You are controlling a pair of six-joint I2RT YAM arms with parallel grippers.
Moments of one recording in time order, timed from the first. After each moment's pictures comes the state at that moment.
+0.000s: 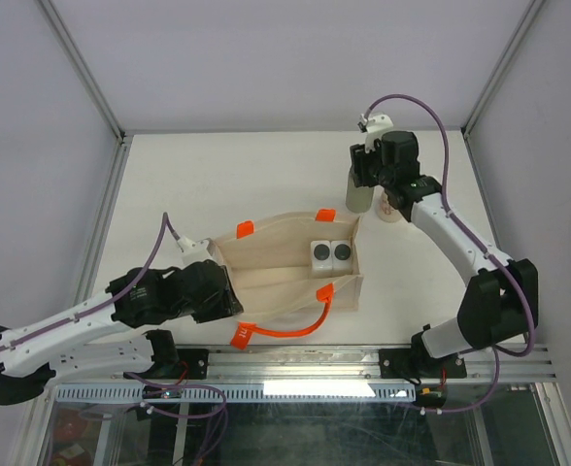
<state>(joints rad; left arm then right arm) -1.15 0.80 0.90 -1.11 -0.26 -1.27 0.34 1.45 1.23 -0.25 0.02 -0.08</state>
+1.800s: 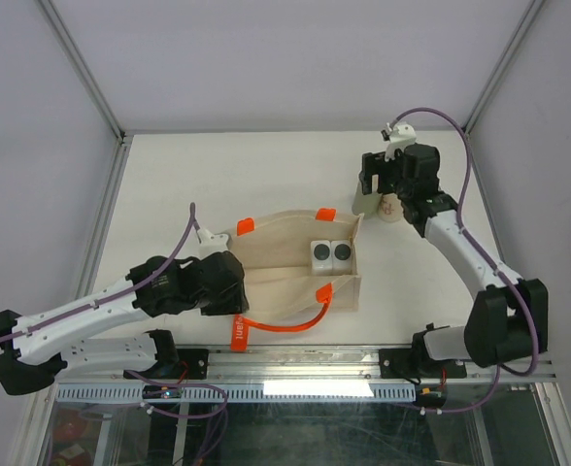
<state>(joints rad) -1.15 0.95 0.99 -1.12 -0.26 -1.12 0.23 1.38 1.02 -0.05 -0.05 -0.04</state>
